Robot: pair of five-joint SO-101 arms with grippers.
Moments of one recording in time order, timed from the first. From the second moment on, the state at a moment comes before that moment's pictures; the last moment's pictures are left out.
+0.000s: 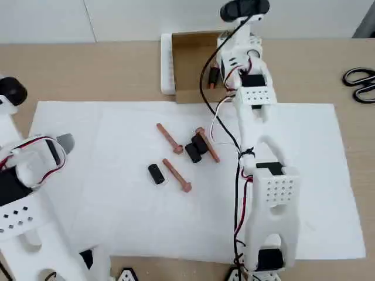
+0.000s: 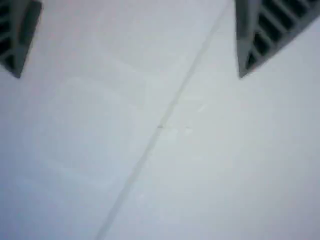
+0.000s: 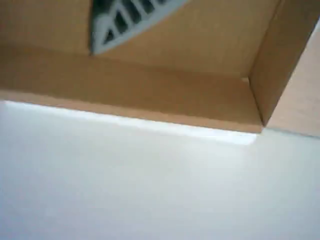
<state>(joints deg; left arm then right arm) -27.4 -40.0 16.8 90.5 6.5 -7.7 41.8 -36.8 22.2 -1.1</state>
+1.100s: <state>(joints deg) -27.4 -40.0 16.8 94.5 6.5 -38.9 8.5 -29.6 95.8 -7.4</state>
